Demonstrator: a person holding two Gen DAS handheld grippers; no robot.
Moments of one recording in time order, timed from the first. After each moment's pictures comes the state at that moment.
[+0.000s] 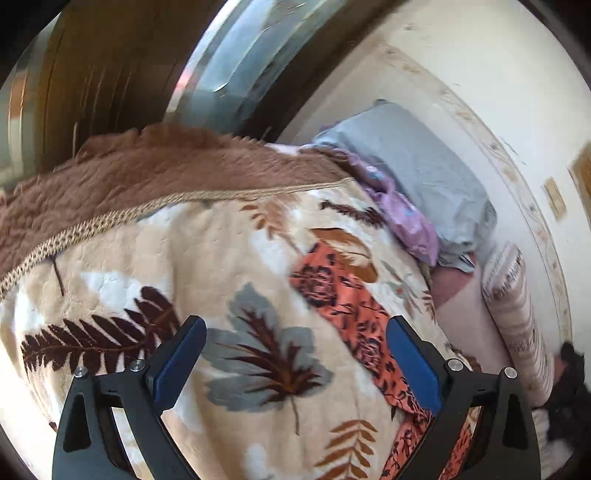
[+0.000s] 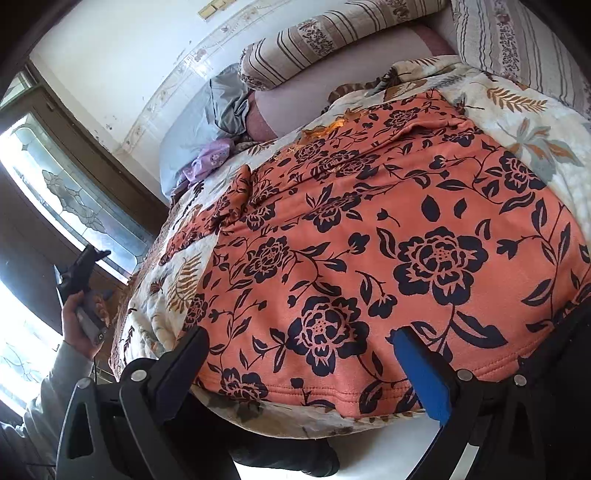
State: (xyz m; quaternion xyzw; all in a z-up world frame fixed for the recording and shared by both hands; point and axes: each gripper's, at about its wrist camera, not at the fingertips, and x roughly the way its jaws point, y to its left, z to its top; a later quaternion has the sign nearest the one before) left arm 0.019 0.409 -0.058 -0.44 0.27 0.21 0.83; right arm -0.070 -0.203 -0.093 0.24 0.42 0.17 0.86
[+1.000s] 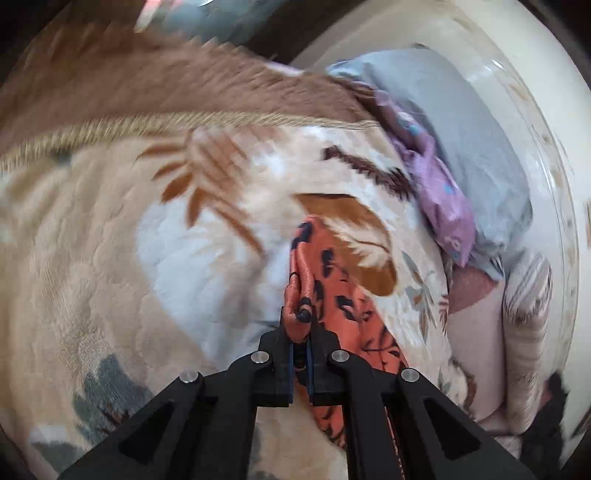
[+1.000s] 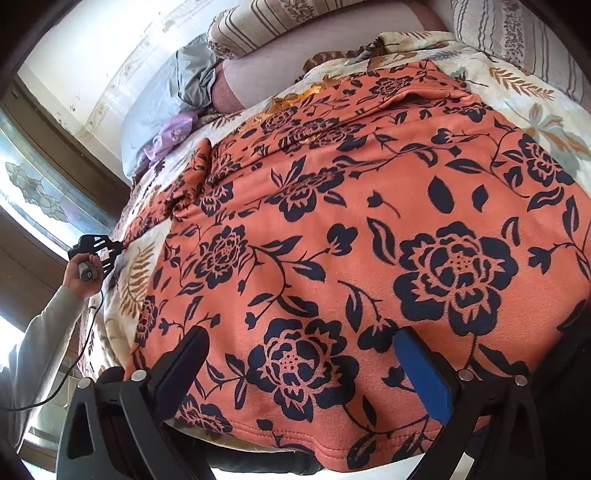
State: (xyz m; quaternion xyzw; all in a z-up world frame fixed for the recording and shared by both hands) left arm 0.191 0.415 -0.090 -0.44 0.34 0.16 0.82; right arm -0.020 -0.193 -0.119 0.22 0.46 0.12 0.85
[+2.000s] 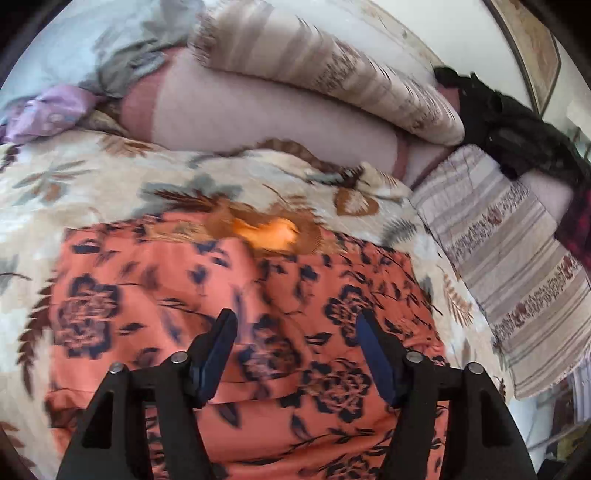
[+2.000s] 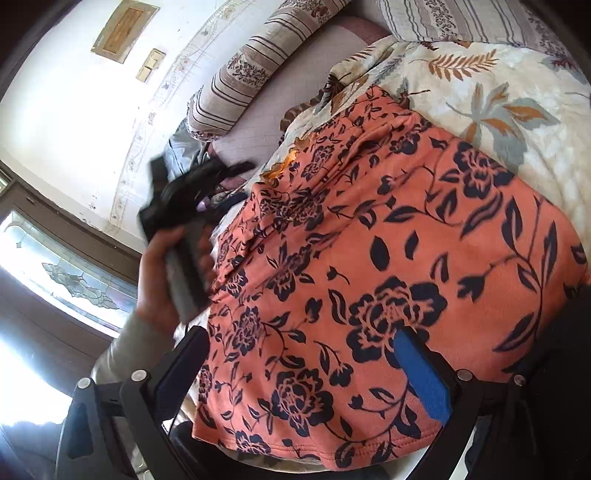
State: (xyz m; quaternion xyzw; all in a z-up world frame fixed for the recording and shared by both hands) left arm 0.232 0.003 -0.044 -0.13 0.39 -0.17 0.90; right arm -0.014 -0.283 -0.086 0.37 0.38 0.15 0.83
